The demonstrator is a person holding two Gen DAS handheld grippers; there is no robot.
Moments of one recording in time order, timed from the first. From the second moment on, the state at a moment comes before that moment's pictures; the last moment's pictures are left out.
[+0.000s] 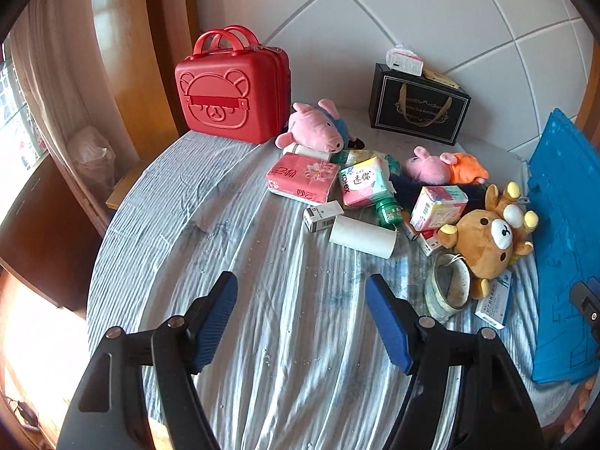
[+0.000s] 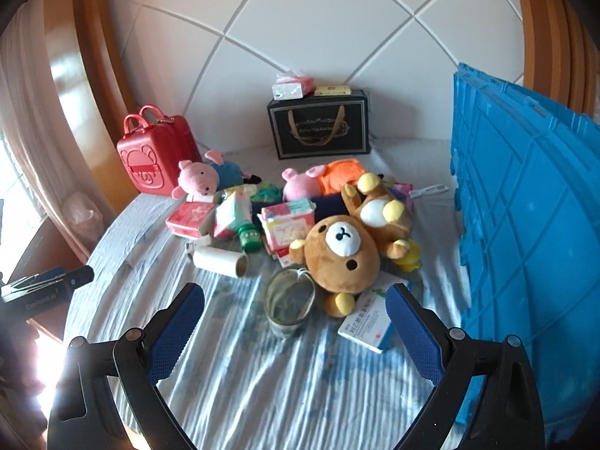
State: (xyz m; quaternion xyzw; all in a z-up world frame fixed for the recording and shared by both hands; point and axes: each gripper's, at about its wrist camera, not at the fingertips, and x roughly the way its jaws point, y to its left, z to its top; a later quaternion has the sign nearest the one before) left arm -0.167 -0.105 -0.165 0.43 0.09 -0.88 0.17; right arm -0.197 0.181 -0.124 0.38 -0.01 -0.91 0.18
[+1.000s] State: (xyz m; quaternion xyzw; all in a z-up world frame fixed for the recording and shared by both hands) left arm -0.318 -0.155 -0.324 0.56 0.04 -0.83 0.05; right arm -0.330 0.034 -0.259 0.50 0.07 -0.85 0.12
